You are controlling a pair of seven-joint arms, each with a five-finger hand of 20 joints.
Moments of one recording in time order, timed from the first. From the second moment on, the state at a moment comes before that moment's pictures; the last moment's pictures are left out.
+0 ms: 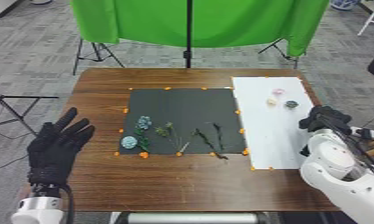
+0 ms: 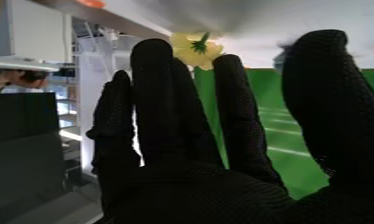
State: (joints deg) left arm 134.9 -55.8 -95.6 -125.2 31.2 12.3 25.7; right arm -79.8 -33.5 52.7 -99.7 -122.7 6.9 58.8
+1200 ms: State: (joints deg) left arm 134.4 -55.2 -94.9 -125.3 31.0 12.6 25.7; right arm -71.3 -31.5 42.1 -100.6 -132.4 23.1 55.1
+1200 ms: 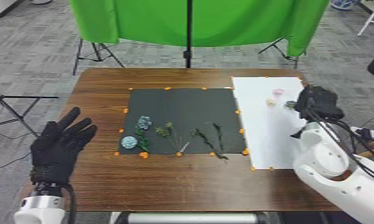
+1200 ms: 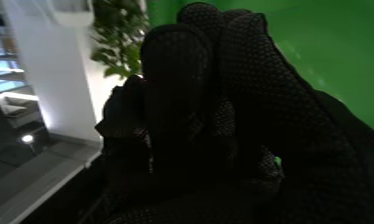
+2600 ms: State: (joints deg) left arm 134.5 -55.7 -94.8 -125.5 31.1 12.8 25.5; right arm -72.5 -33.5 44.2 -93.4 -126.9 14.7 55.9
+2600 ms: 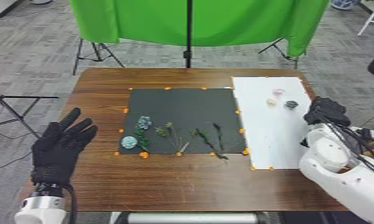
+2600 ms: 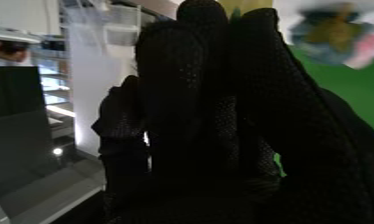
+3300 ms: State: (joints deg) left arm 134.6 -57.0 -96.2 -125.6 32.3 12.6 23.1; right arm -57.0 -50.8 25.8 -102.1 -128.6 19.0 39.1
